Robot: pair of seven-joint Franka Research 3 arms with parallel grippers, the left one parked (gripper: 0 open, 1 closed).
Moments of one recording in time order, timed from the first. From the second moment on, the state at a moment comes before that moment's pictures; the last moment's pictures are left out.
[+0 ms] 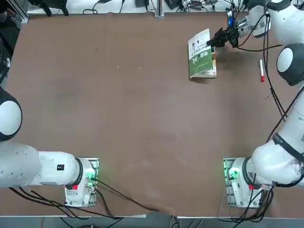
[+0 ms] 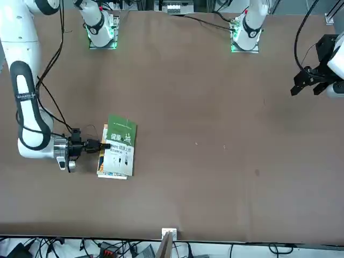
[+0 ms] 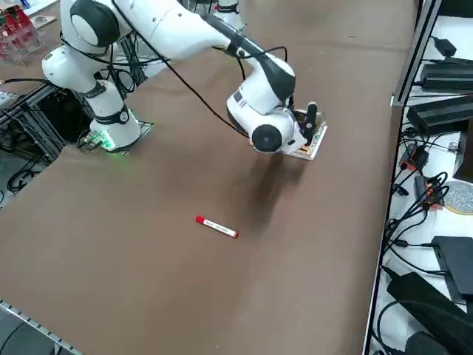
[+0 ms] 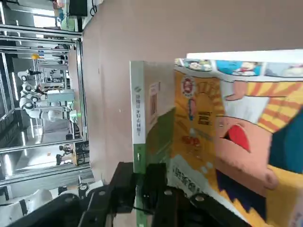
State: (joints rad) arm -0.19 0.76 0.10 -1.56 1.02 1.78 -0.72
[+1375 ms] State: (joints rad) arm -0.27 0.82 0.10 -1.59 1.01 1.79 -0.81
